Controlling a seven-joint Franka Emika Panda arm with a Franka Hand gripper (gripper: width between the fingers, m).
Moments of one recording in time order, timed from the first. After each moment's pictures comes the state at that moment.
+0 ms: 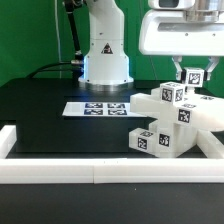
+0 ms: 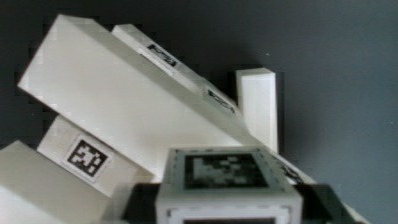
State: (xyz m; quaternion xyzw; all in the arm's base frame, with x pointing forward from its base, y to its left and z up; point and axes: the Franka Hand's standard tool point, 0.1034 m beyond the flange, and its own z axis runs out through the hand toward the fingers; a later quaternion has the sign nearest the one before) arm 0.524 0.125 0.123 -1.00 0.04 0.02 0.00
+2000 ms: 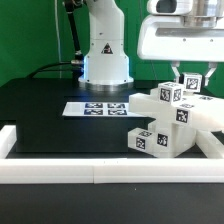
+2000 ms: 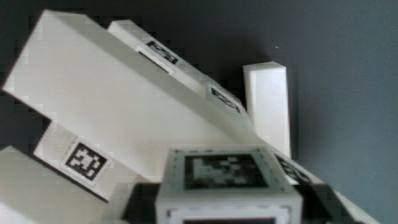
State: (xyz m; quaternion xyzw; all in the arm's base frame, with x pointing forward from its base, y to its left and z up) arm 0.526 0.124 0.115 -1.00 0.06 0.02 0.00
